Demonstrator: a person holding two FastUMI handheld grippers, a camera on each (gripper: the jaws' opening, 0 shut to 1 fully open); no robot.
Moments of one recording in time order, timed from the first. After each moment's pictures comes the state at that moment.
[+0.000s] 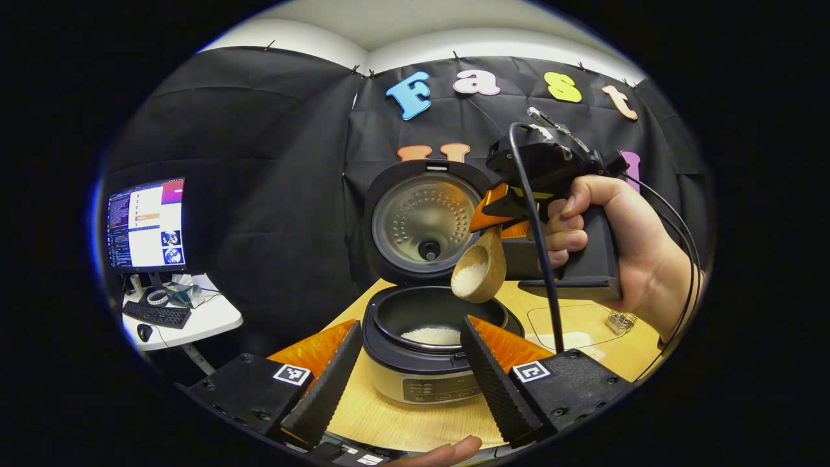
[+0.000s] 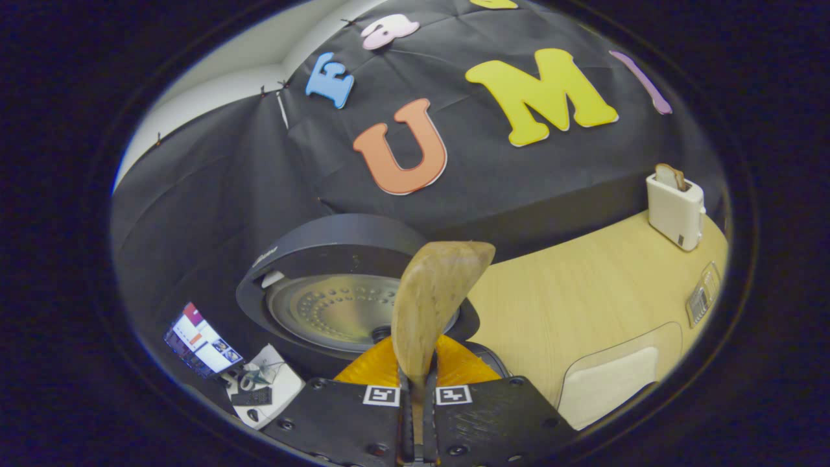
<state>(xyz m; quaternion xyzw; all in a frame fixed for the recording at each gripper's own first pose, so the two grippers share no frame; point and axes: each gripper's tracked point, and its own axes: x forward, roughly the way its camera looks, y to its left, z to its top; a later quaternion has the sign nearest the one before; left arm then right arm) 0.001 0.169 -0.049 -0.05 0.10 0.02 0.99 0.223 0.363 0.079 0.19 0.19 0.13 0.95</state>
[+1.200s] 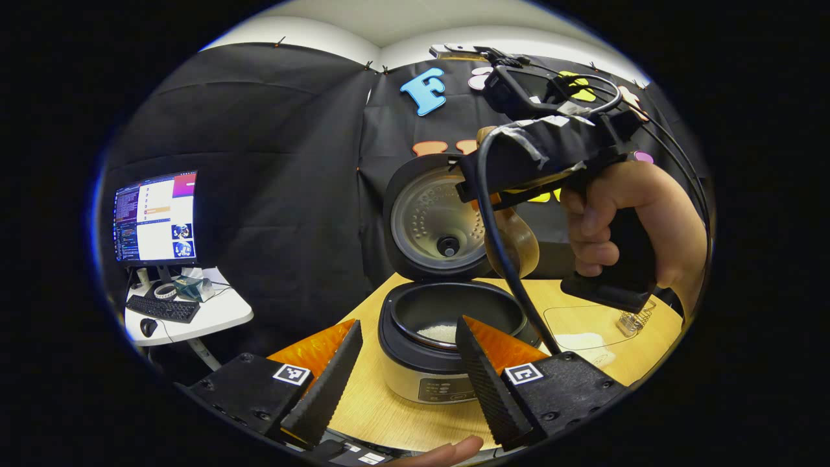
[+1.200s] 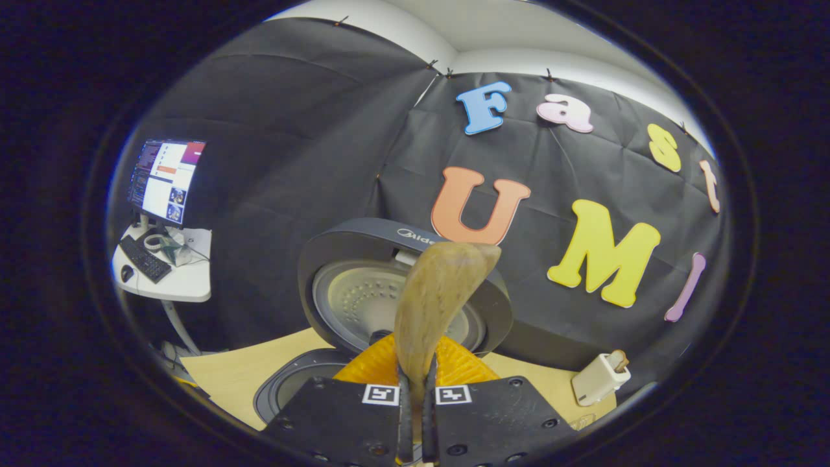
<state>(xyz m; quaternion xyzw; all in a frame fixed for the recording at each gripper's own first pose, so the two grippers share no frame) 0.006 0.182 -0.056 -0.05 0.11 0.04 0.99 0.193 0.399 0.117 -0.17 0.04 0.10 0.98</state>
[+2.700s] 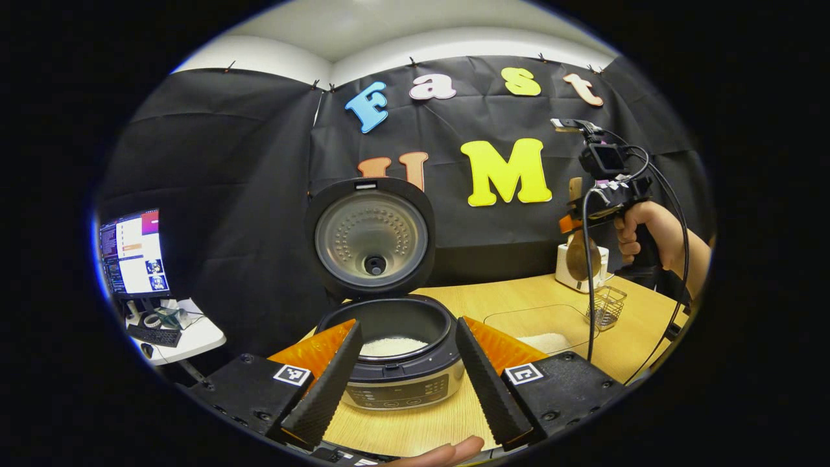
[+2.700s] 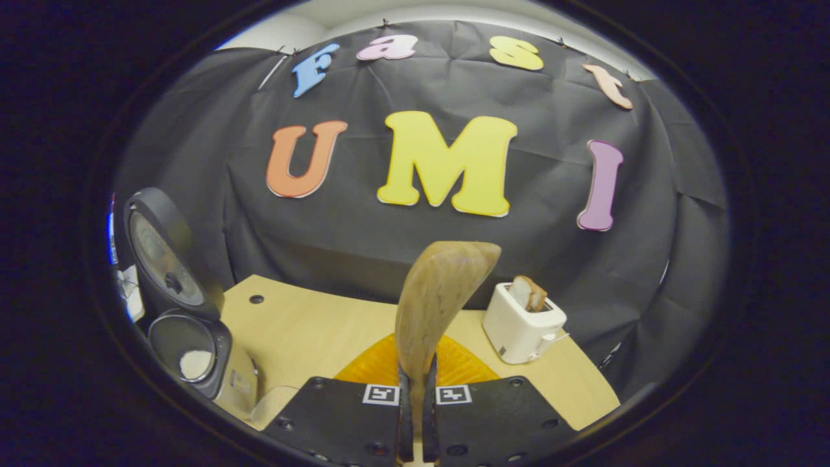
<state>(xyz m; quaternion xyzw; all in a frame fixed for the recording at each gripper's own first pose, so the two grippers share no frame) 0.002 0.086 -0.020 0.00 0.08 -0.03 1.00 0.216 0.015 0.080 -0.03 0.12 -0.12 0.98</state>
